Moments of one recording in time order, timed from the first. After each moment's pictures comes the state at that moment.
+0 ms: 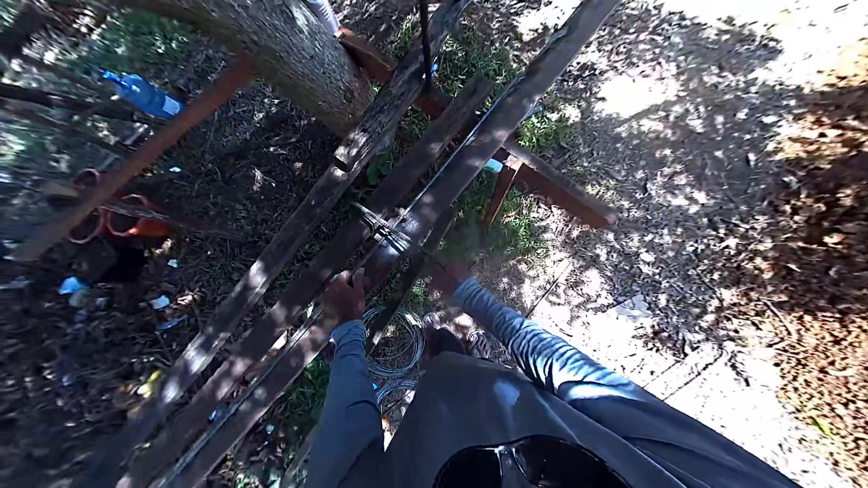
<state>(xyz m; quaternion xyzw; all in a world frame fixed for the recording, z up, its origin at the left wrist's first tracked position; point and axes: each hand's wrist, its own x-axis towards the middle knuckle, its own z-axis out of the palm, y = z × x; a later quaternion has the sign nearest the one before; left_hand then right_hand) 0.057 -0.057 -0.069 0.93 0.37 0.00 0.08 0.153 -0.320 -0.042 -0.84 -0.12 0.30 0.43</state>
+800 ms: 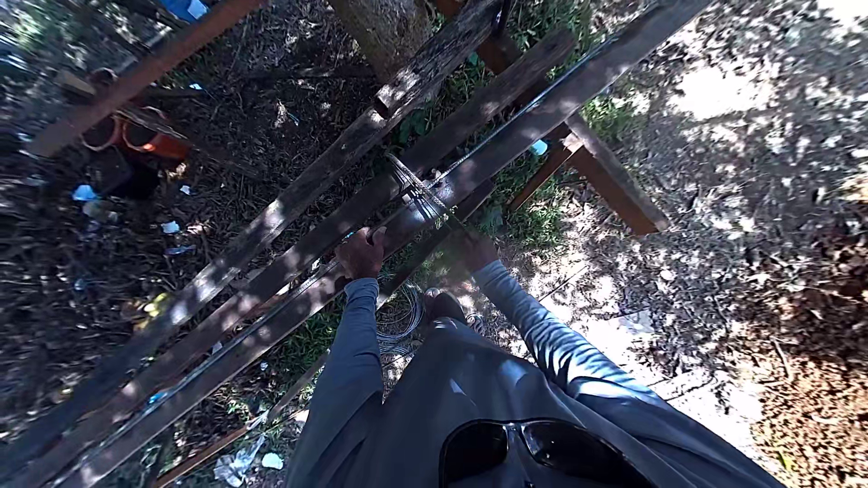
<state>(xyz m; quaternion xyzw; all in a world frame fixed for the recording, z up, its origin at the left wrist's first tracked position) 0.042 -0.042 -0.115 0.93 0.36 0.08 0.05 0.140 -0.312 -0.061 -0.86 -0.10 0.25 0.44</state>
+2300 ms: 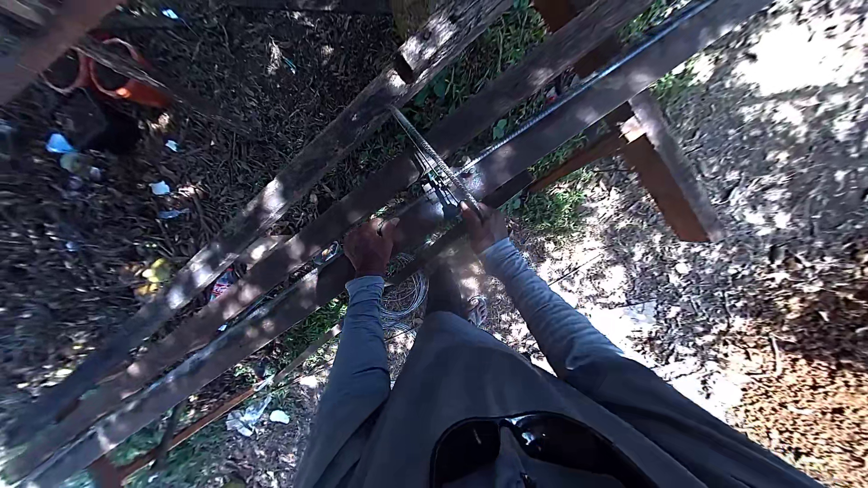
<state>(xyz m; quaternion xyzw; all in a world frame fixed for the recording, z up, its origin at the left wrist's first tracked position) 0.047 -0.020 -0.108 0.94 0.34 0.03 0.06 0.179 -0.245 -0.083 -0.85 -0.11 0.19 0.48</state>
